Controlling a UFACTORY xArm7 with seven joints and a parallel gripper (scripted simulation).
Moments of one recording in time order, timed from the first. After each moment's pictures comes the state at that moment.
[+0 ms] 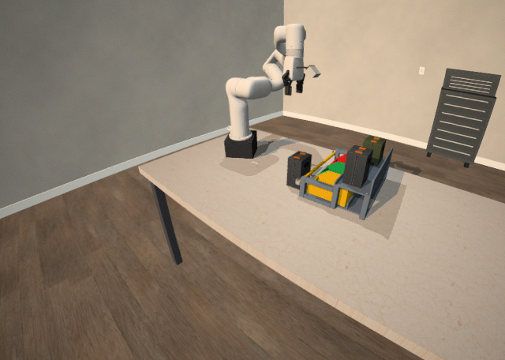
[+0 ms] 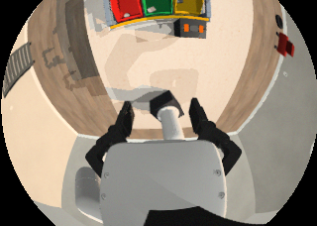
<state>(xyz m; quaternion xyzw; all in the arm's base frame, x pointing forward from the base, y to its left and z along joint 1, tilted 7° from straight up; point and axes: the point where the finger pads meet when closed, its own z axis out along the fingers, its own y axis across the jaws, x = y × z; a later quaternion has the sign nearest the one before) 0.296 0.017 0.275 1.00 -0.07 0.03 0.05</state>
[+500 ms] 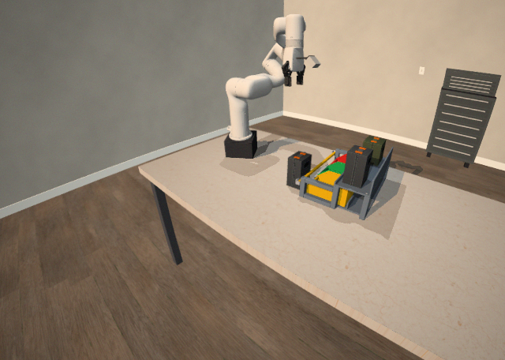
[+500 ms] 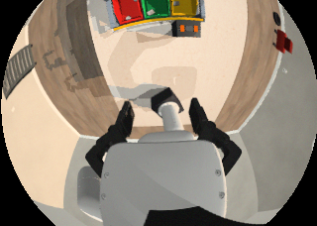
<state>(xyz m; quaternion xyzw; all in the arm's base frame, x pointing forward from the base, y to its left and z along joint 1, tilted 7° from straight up) 0.295 0.021 0.313 0.99 -0.08 0.03 0.06</state>
